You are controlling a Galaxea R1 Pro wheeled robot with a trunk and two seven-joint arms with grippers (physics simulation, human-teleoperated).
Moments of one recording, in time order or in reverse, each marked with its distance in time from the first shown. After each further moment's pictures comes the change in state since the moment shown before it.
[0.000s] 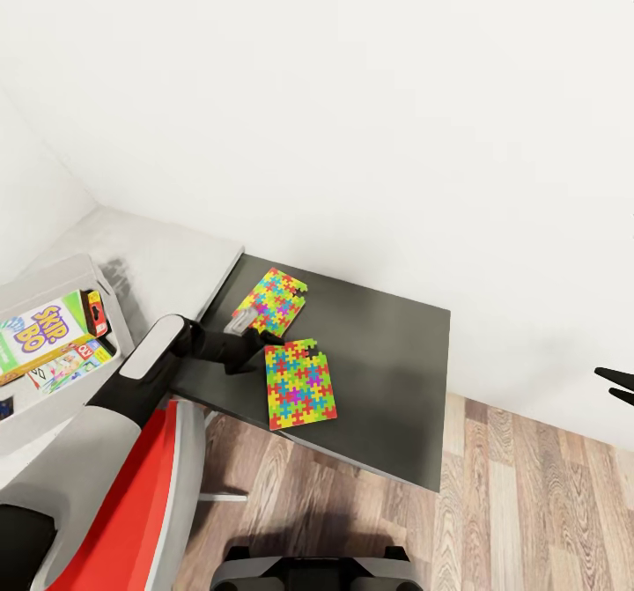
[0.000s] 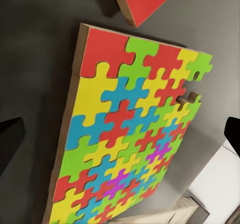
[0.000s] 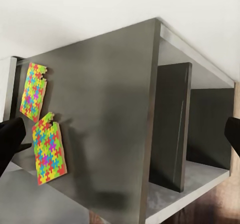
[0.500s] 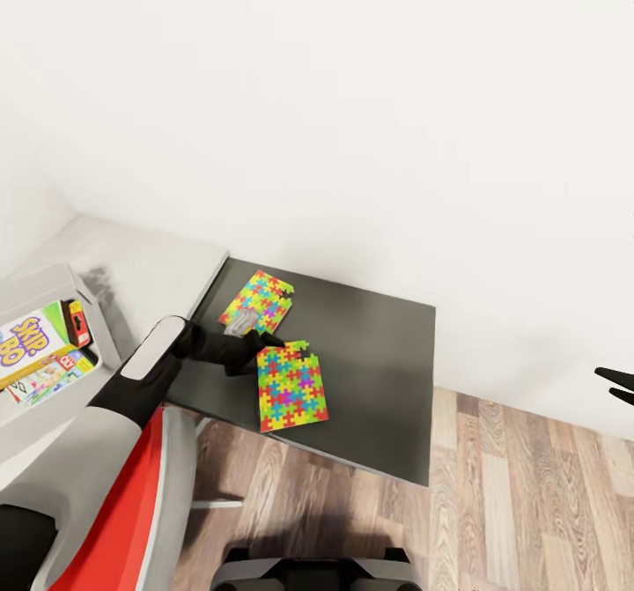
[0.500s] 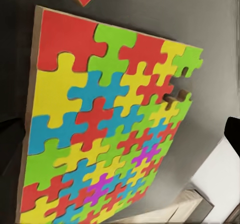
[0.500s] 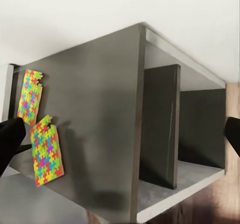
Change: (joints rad) left arm 0.002 -0.002 -0.001 0.008 0.000 0.000 -0.003; right arm 0.000 0.000 0.000 0.000 -0.001 0.000 0.000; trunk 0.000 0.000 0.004
